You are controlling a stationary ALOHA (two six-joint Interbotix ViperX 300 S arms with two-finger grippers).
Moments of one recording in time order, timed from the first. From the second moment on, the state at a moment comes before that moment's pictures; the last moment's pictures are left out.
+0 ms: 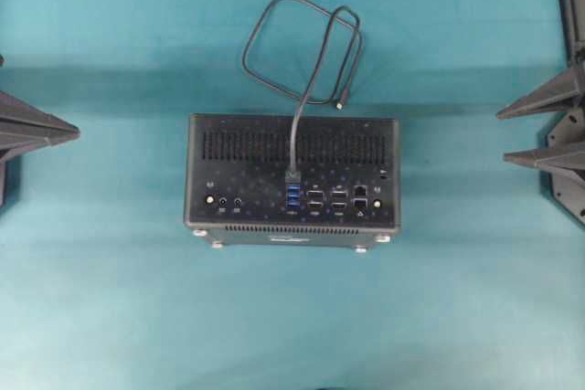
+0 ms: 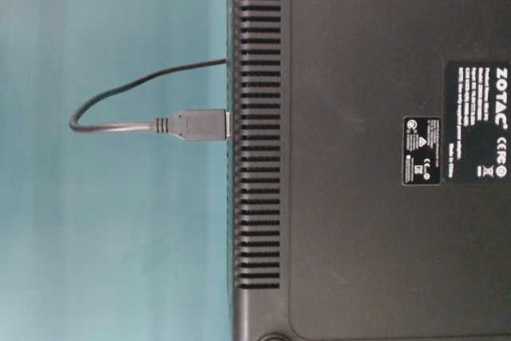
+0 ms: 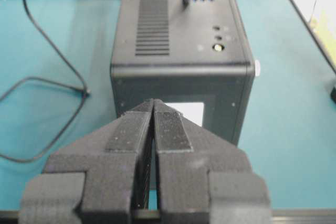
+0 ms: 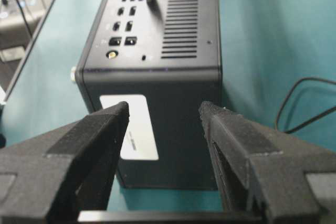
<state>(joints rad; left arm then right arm) -0.04 -1.11 1.16 0.01 0.07 0.03 0.15 -1.20 1.14 -0.19 0.30 0.33</state>
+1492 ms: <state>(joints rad) -0.02 -1.24 1.45 0.01 -0.11 0.03 0.11 -1.33 1.48 -0.19 -0.01 0.34</state>
